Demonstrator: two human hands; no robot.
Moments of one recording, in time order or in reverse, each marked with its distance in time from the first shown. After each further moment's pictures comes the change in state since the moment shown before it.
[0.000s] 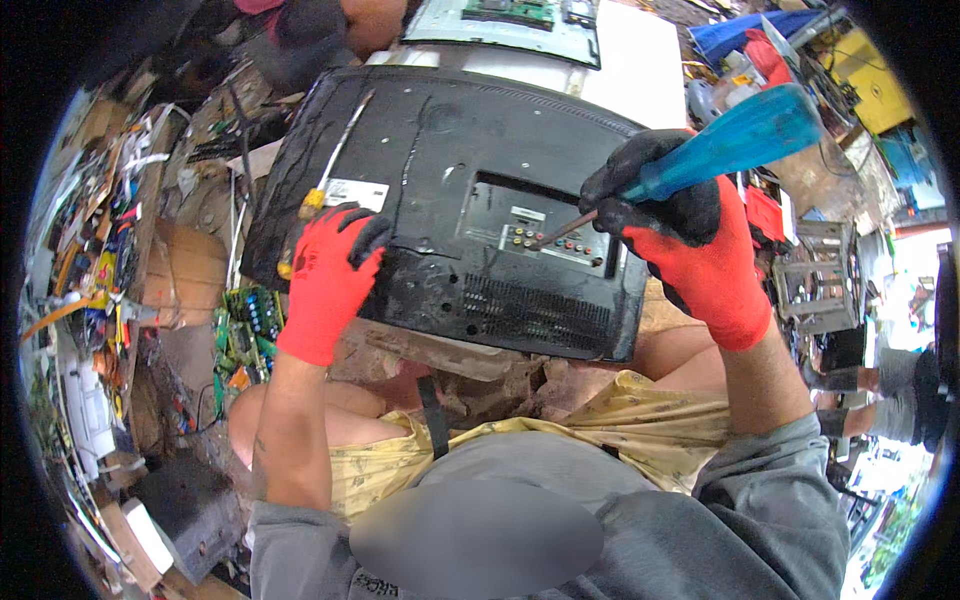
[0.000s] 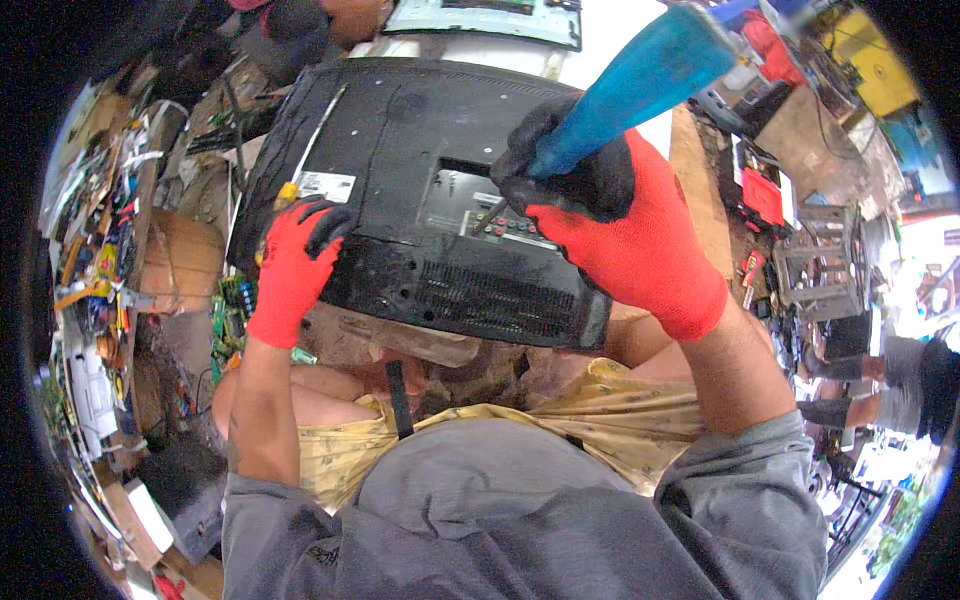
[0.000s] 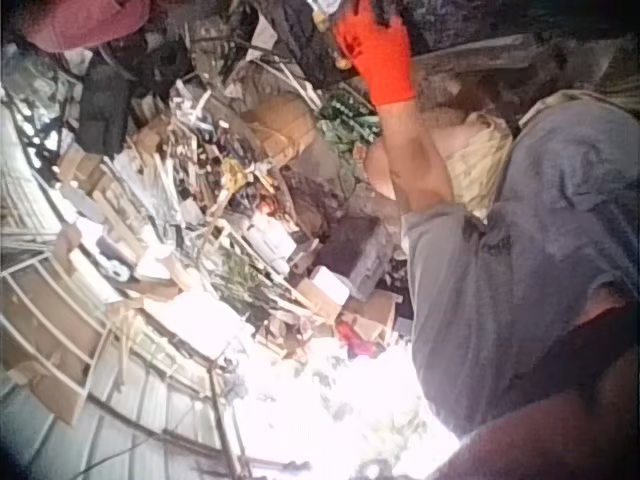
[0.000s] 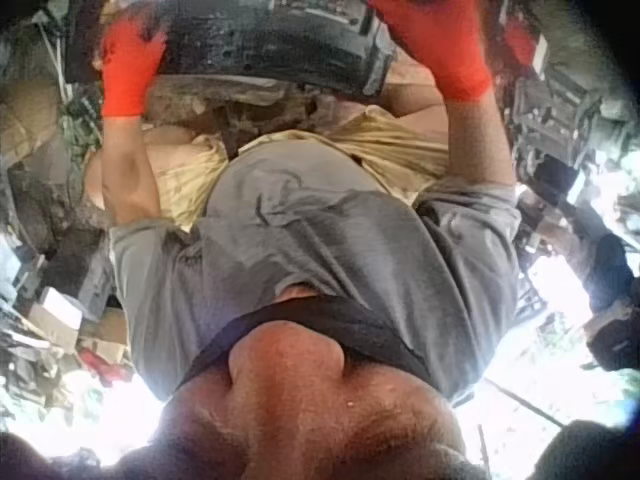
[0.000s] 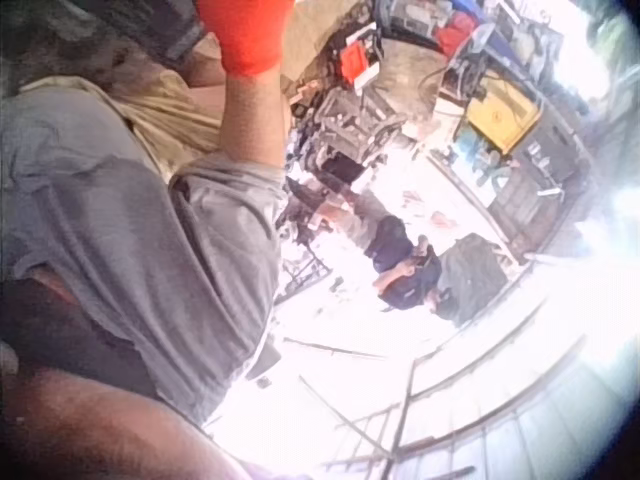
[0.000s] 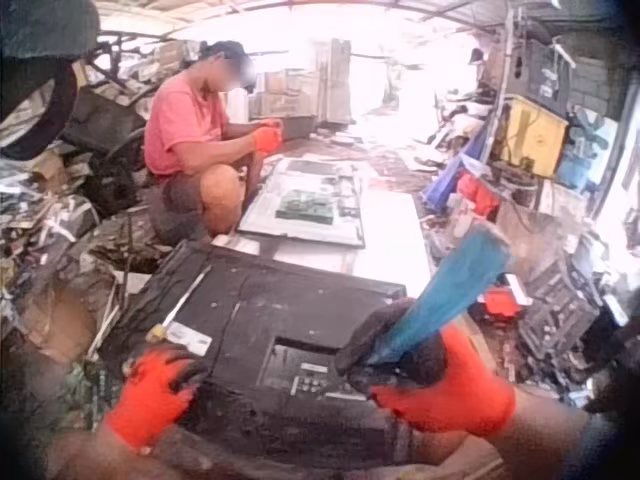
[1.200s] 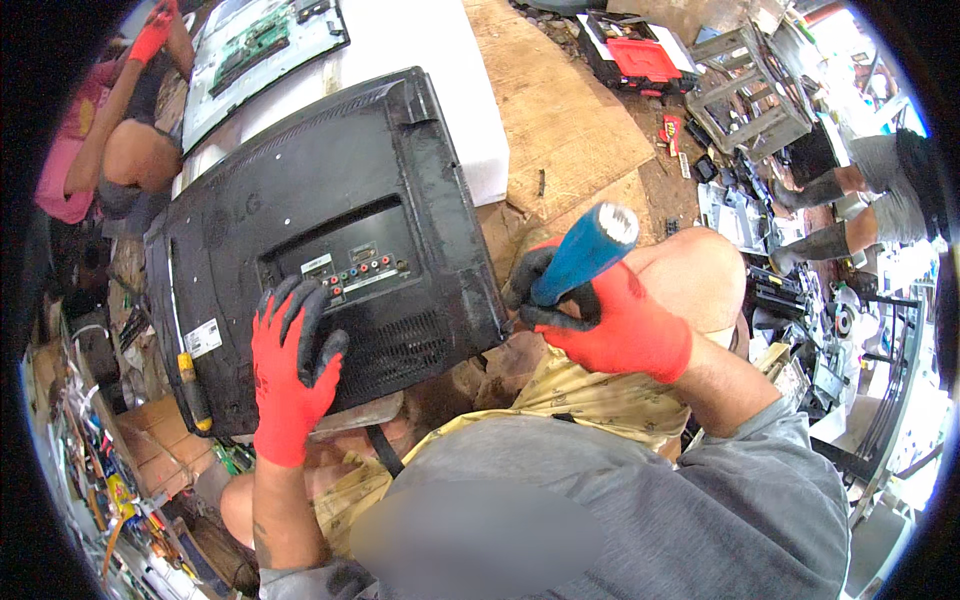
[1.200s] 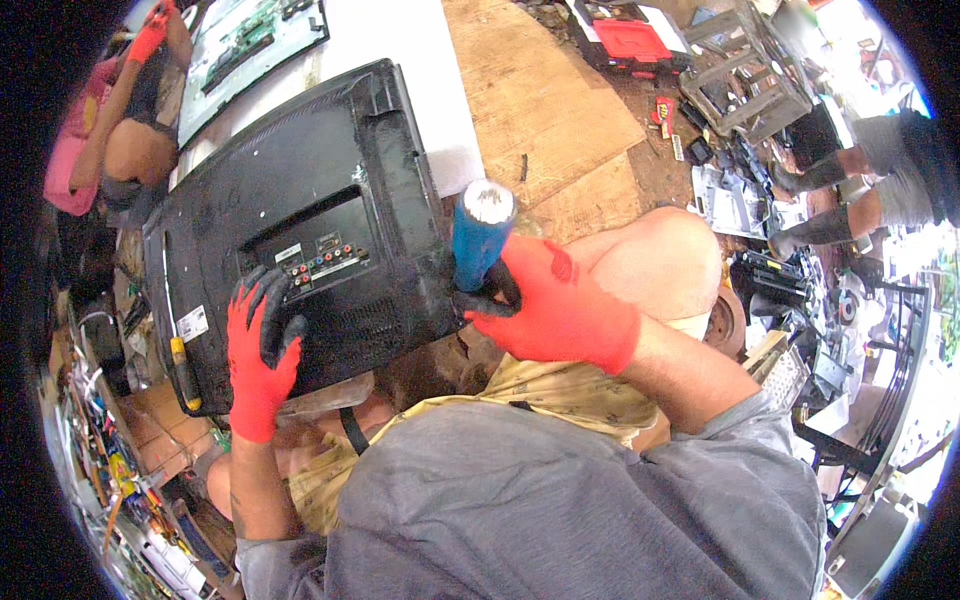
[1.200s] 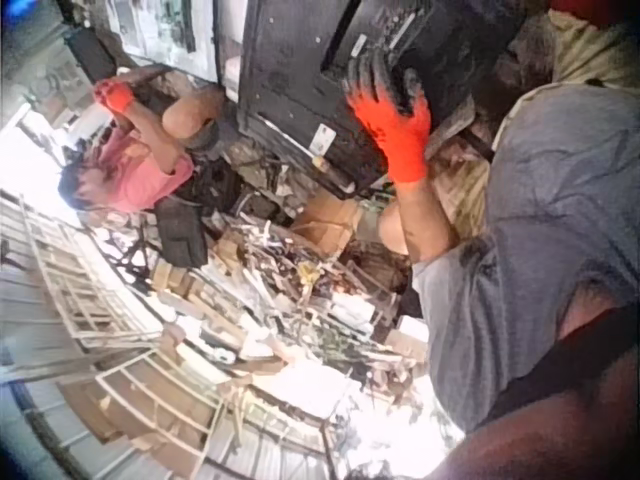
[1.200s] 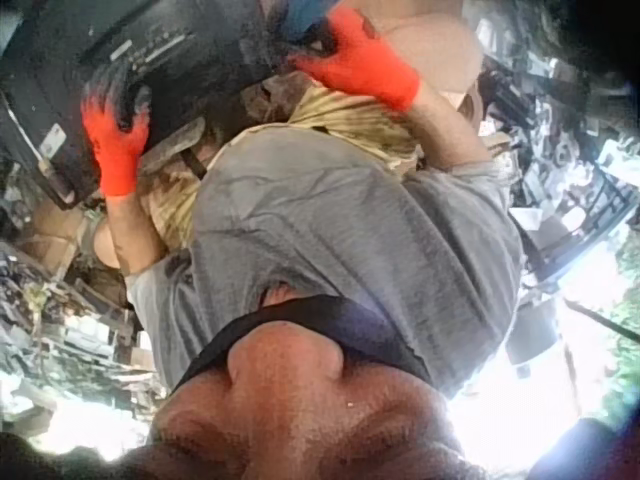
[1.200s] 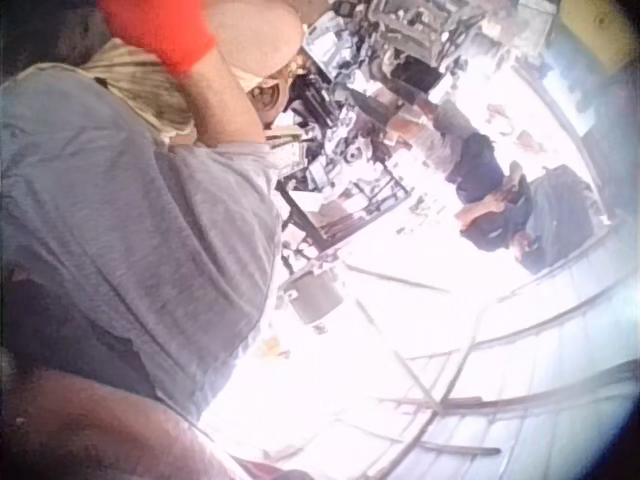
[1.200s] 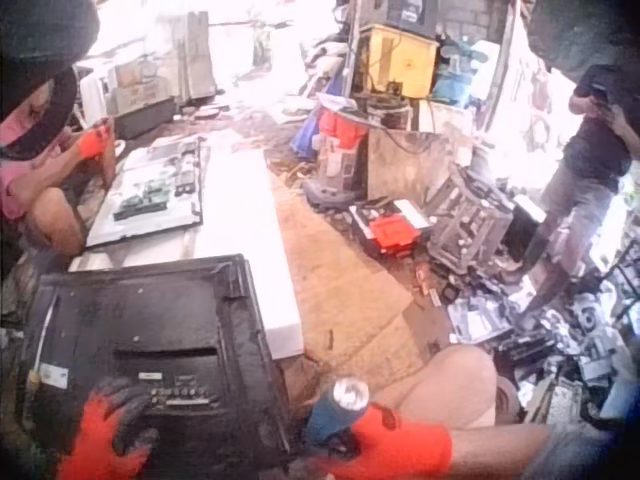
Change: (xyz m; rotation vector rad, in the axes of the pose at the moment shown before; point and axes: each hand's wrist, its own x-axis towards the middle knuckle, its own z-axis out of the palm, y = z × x) left_hand 0.045 0.144 0.048 -0.091 -0.305 0.426; right_hand -0.174 0.047 -0.091 -0.219 0.095 0.389
